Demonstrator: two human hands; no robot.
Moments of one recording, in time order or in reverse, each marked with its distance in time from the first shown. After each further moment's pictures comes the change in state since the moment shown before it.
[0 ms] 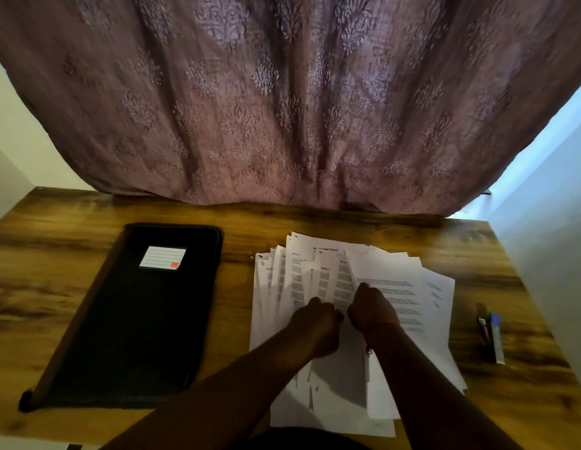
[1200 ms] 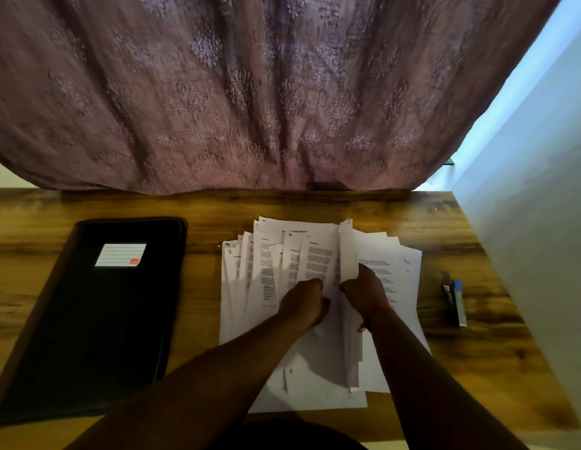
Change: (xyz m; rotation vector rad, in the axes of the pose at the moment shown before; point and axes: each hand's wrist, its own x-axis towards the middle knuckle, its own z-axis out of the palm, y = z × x) left_hand 0.025 0.039 -0.001 -0.301 0.001 -0.207; right_hand -0.005 0.043 -0.018 0.547 0.057 0.093
